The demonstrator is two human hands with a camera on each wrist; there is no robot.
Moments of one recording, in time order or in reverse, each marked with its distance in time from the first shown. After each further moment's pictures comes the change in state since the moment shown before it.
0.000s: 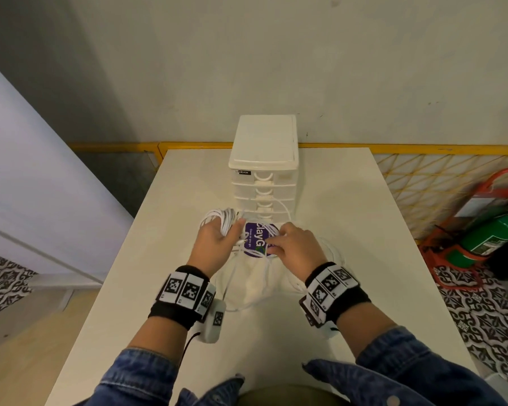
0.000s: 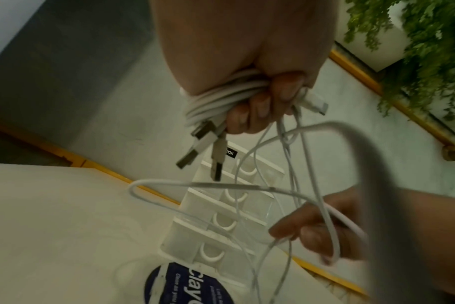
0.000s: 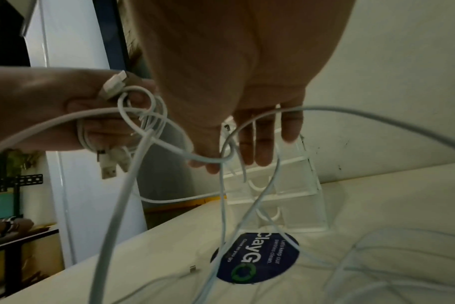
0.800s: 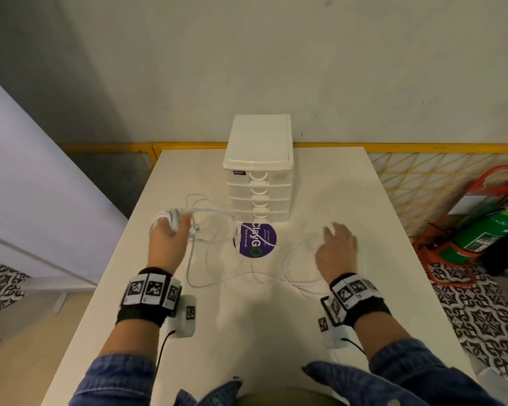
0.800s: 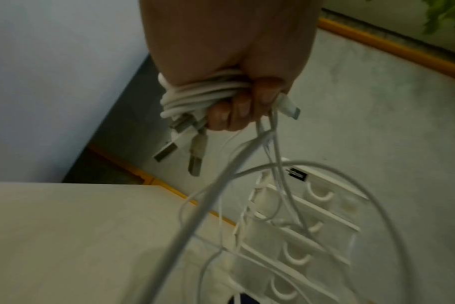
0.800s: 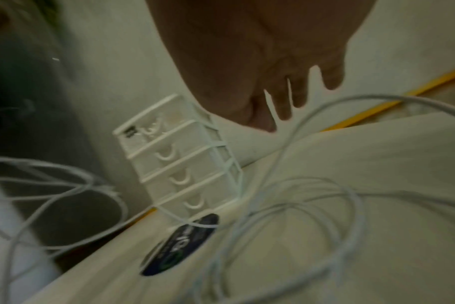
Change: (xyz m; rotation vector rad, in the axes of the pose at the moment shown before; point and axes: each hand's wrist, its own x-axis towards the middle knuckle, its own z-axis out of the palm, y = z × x) left_hand 0.016 -0.033 -0.046 0.107 0.224 -0.141; right_hand -0.030 0.060 0.011 -0.006 0.175 0.505
